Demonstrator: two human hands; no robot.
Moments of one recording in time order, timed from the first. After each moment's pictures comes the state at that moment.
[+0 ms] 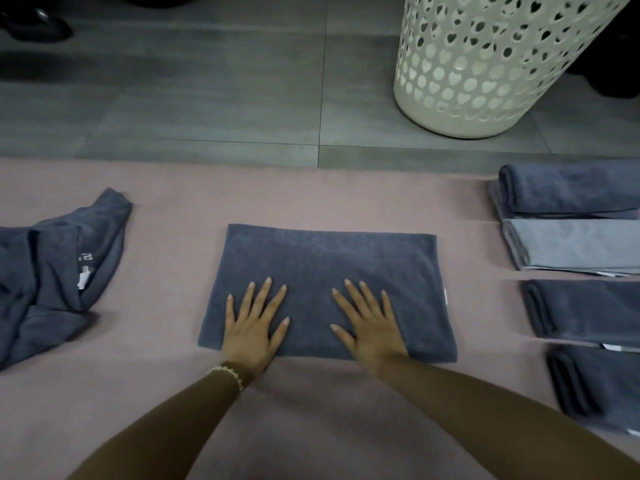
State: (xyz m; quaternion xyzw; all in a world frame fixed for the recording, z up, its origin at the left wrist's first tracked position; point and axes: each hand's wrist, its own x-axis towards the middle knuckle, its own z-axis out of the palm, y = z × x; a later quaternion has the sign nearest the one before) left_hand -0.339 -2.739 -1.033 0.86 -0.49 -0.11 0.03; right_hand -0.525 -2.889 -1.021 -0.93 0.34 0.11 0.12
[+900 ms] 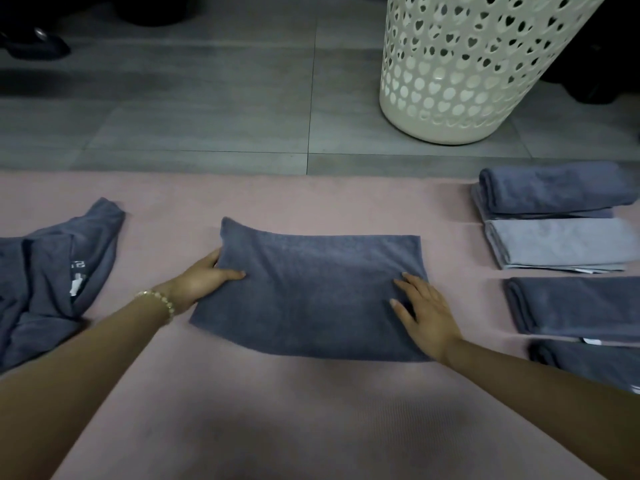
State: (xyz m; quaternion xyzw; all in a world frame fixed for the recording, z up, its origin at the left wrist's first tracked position) left_hand -0.269 -2.779 -0.918 0.76 -0.22 -0.48 0.38; right_hand -0.597 -2.958 -0.987 -0.88 0.41 0.00 0.24
